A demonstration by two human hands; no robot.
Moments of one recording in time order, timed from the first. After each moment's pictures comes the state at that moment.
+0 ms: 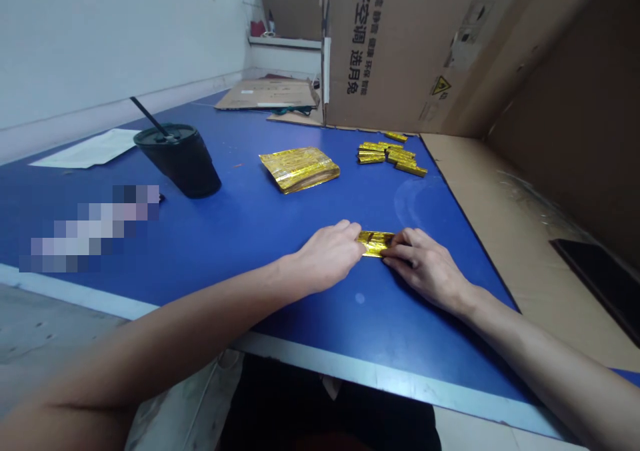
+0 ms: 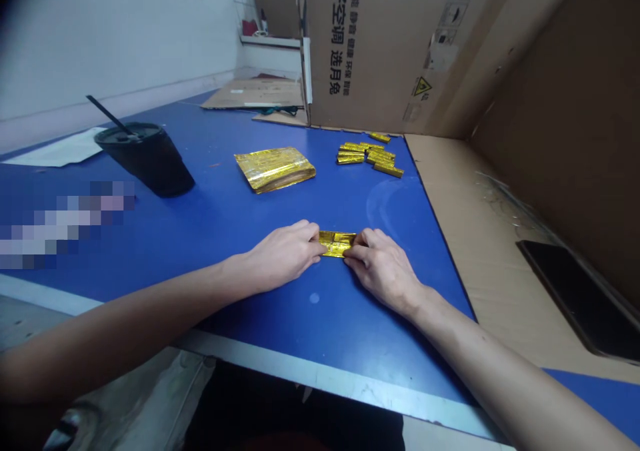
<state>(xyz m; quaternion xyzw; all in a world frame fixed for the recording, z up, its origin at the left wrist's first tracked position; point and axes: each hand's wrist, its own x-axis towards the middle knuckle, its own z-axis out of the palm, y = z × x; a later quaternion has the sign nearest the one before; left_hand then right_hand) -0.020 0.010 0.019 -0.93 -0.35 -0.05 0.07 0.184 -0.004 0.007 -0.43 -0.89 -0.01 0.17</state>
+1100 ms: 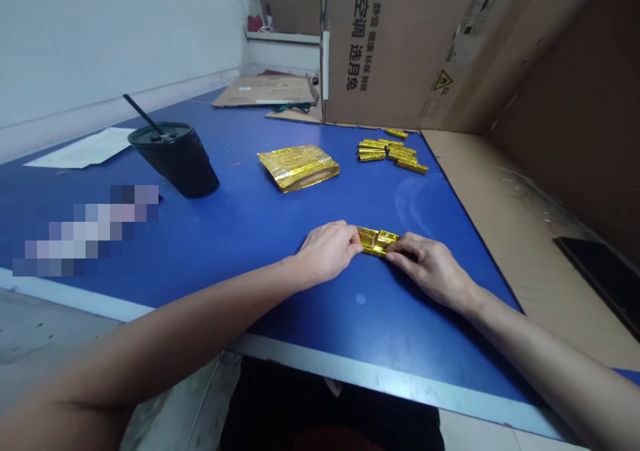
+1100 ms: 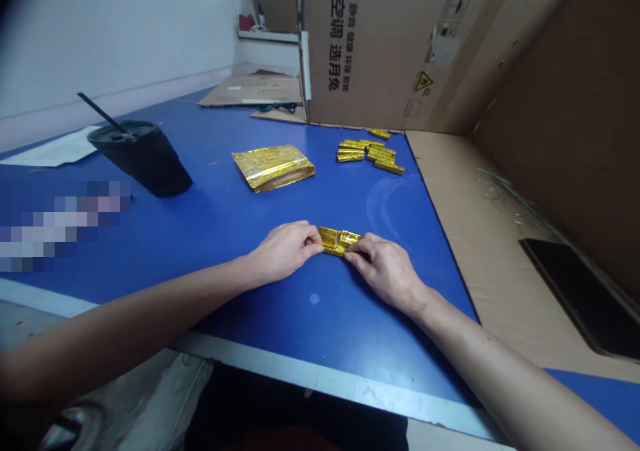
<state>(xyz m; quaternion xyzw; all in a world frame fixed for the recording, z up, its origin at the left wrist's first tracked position) -0.015 0.018 0.011 -0.84 -0.50 -0.14 -0.14 0.181 -0.003 0.011 -0.48 -0.84 0.12 0.21</state>
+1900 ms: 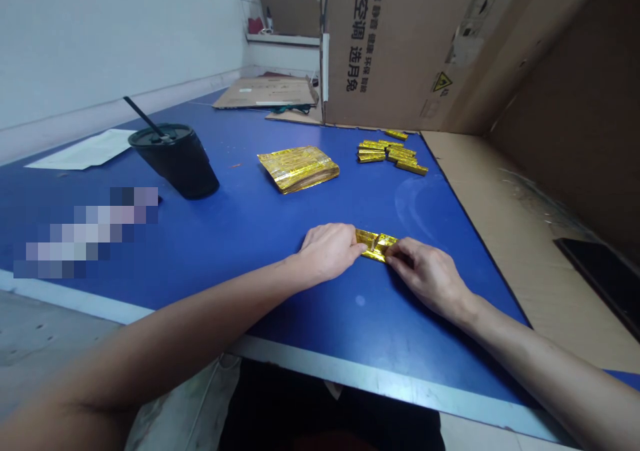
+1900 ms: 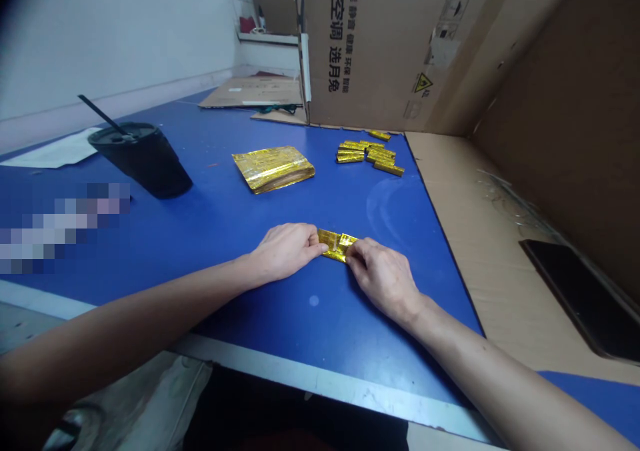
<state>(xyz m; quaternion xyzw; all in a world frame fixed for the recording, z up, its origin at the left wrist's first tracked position) -0.010 0.019 0.019 -0.82 -0.56 -0.08 -0.12 0.175 -0.011 0.006 -0.54 -0.82 0.07 0.17</state>
